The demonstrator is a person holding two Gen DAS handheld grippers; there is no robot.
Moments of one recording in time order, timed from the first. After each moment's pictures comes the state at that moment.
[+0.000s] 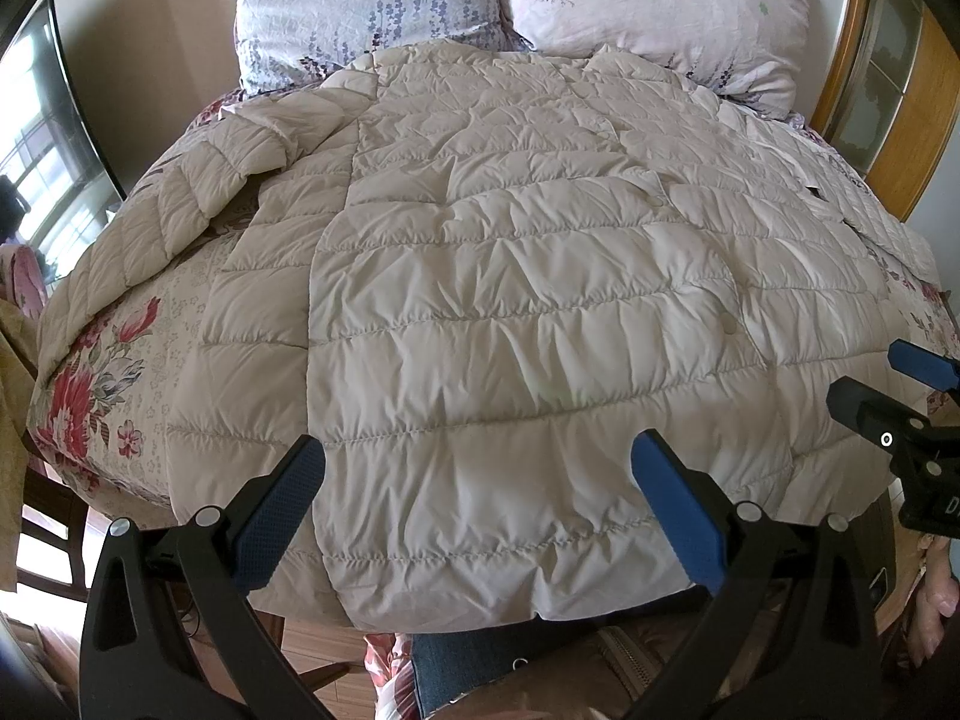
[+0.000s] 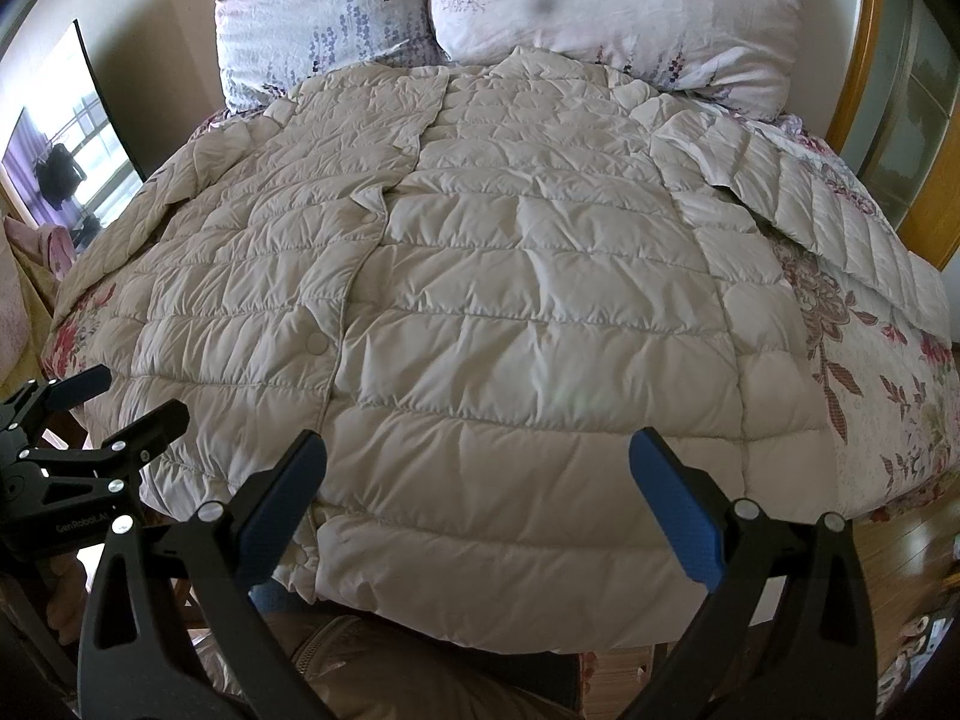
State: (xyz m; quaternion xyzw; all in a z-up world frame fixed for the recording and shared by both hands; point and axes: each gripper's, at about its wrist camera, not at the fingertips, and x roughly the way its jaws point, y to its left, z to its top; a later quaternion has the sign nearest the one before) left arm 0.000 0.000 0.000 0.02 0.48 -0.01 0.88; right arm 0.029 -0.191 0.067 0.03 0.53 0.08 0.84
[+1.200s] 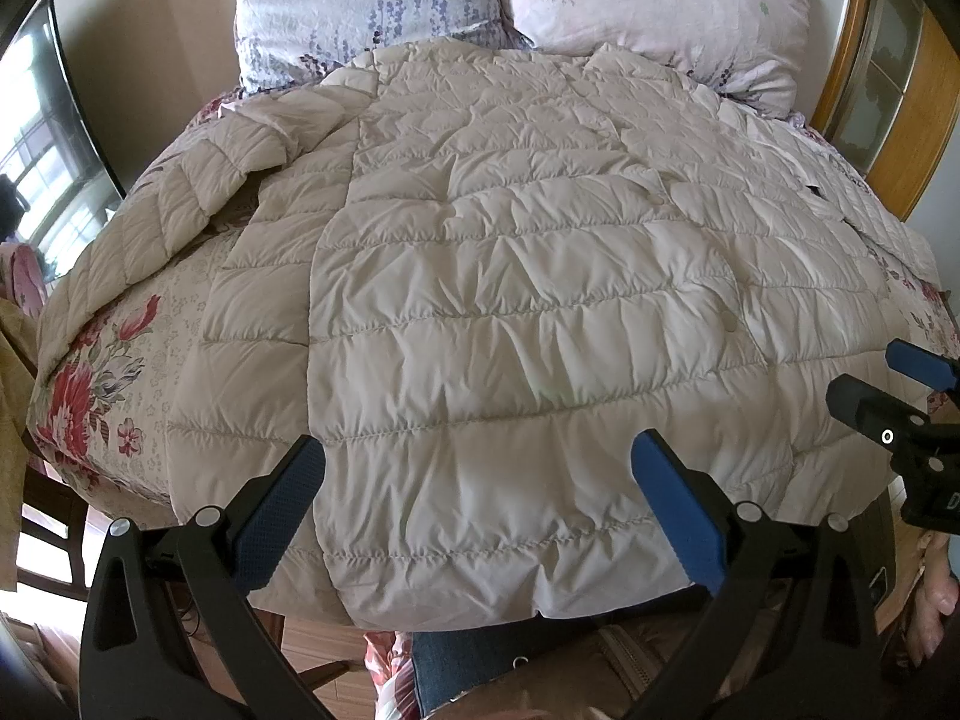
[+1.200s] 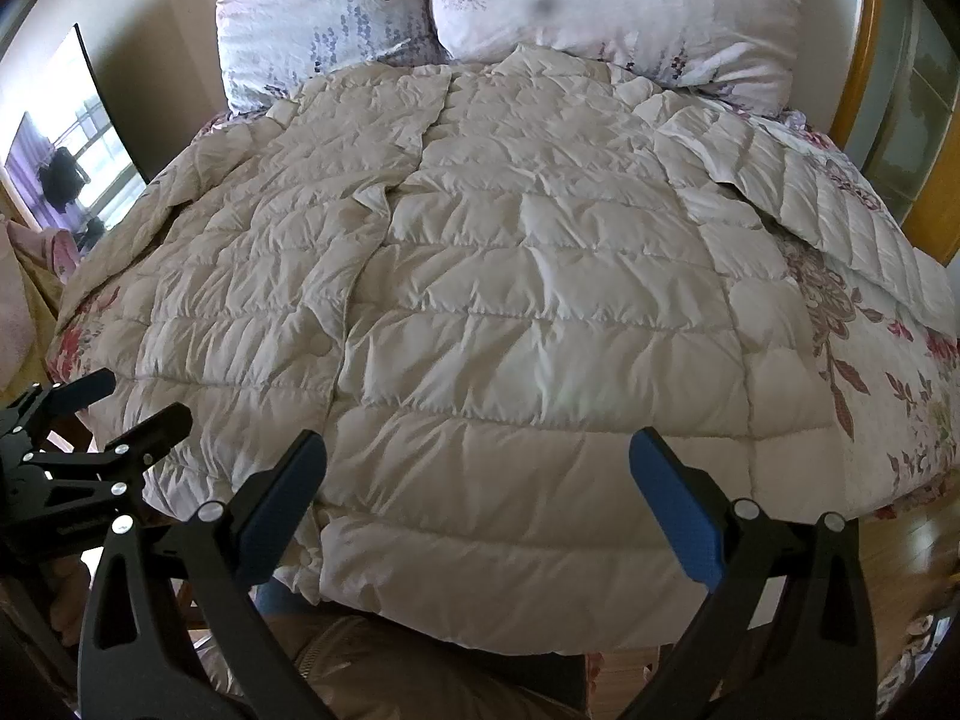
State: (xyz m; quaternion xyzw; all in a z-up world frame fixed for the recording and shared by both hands) left arm 0.000 0.000 0.000 0.02 0.48 -0.01 0.88; right arm 0.032 -0.193 0.071 0.03 0.53 0.08 0.84
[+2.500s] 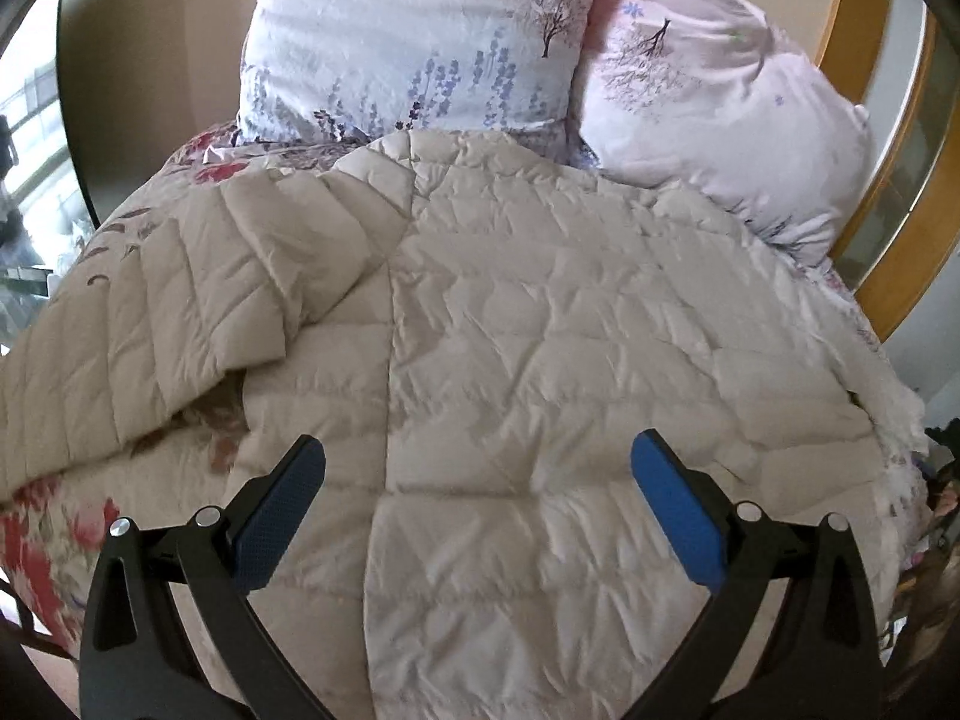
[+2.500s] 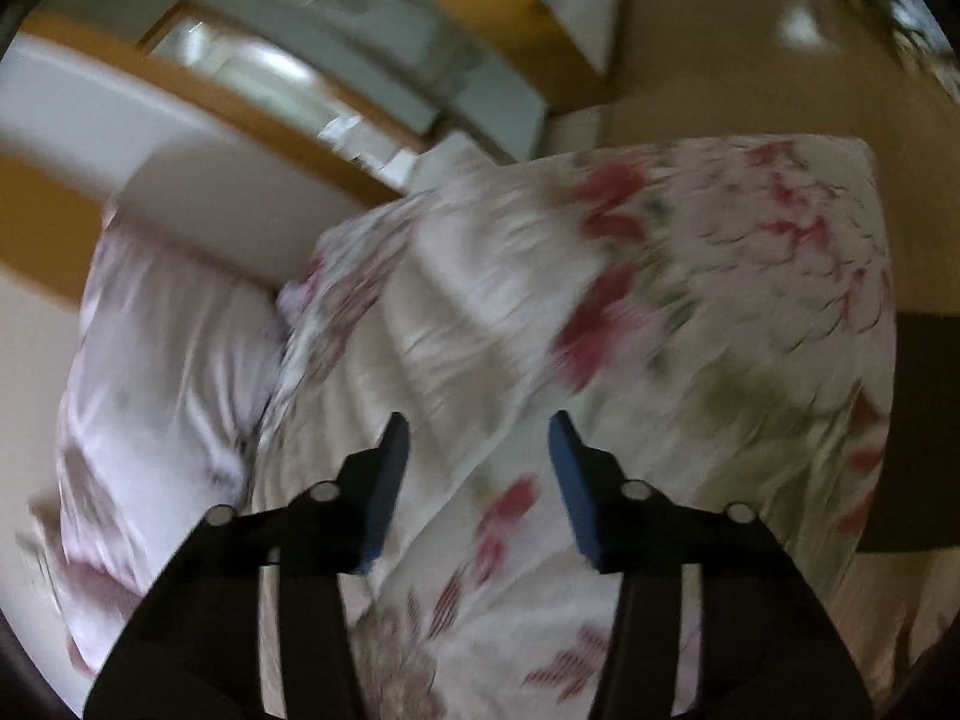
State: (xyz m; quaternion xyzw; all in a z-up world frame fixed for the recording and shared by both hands) left arm 0.138 0.062 0.023 -0.07 0.42 -0.03 0.90; right arm 0.056 -0.587 0.000 0.54 0.29 -0.30 0.73
